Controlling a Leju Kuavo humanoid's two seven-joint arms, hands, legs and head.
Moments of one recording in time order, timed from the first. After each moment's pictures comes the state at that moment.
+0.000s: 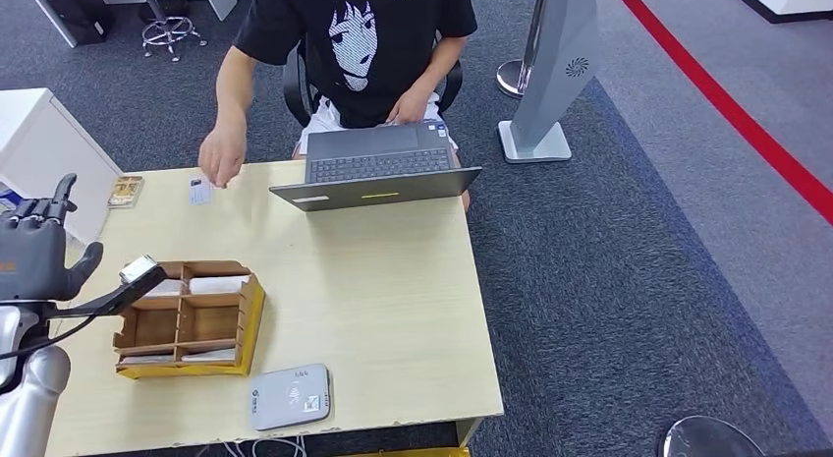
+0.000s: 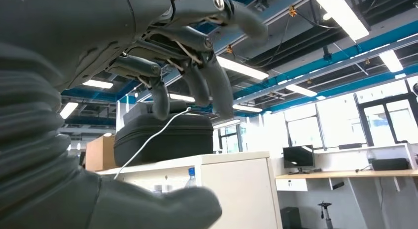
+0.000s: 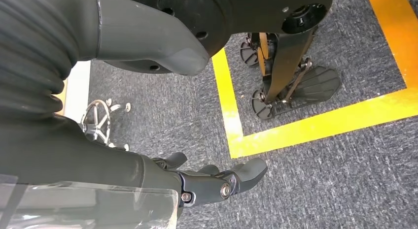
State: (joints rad) left arm -0.40 0.32 -0.05 -1.15 -1.21 0.46 -0.17; right arm -0.05 0.17 -0.66 -0.20 0.42 -0.16 0.00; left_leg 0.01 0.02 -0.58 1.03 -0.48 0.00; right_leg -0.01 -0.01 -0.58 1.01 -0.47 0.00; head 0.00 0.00
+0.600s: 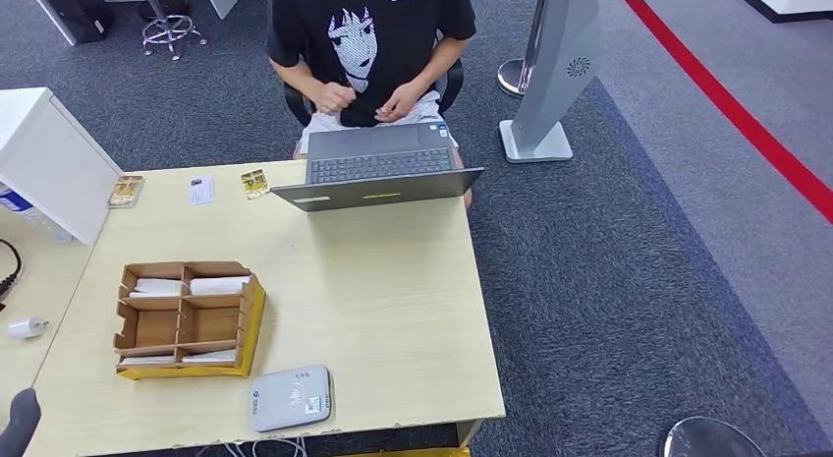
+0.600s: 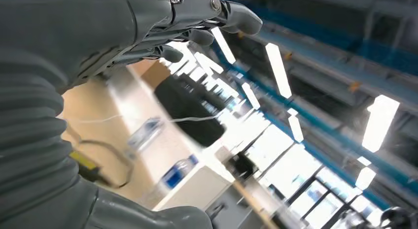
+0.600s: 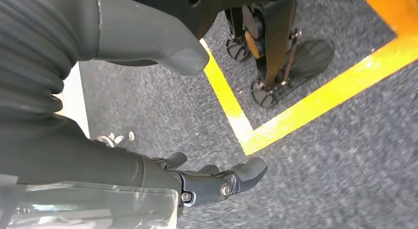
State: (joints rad) left arm 0.34 -0.13 0.33 -1.98 -0.33 0.33 -0.65; right arm -0.04 0.20 -0.79 -0.20 0.32 -0.29 -0.02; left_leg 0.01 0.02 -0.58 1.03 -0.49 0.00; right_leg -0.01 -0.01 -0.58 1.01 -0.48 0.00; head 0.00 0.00
